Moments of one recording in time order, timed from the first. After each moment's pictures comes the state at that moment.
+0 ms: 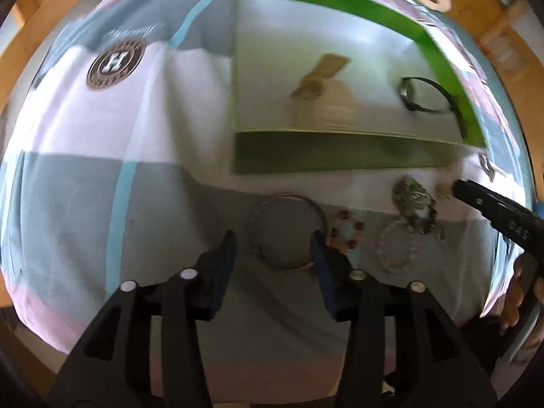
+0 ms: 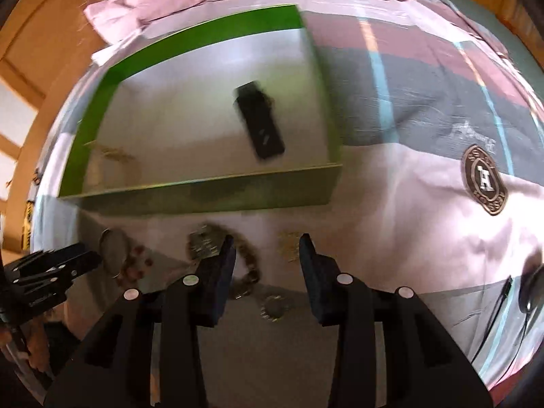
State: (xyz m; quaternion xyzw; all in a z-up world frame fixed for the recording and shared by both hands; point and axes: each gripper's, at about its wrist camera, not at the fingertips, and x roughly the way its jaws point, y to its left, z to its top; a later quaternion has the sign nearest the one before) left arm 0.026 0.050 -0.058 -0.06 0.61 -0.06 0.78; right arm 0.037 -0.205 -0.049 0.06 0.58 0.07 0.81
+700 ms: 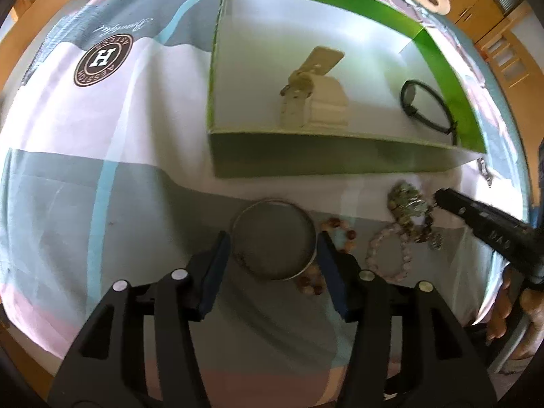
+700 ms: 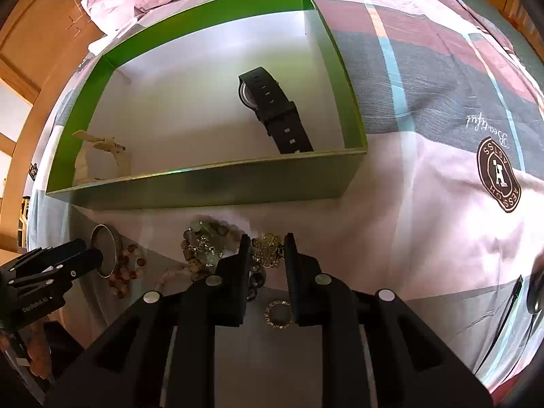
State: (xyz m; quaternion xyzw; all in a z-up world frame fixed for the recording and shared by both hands) left arm 0.031 0.035 -0.064 -0.08 0.61 -0.07 0.79; right arm 0.050 -0.192 -0.069 0.06 0.59 0.08 0.80
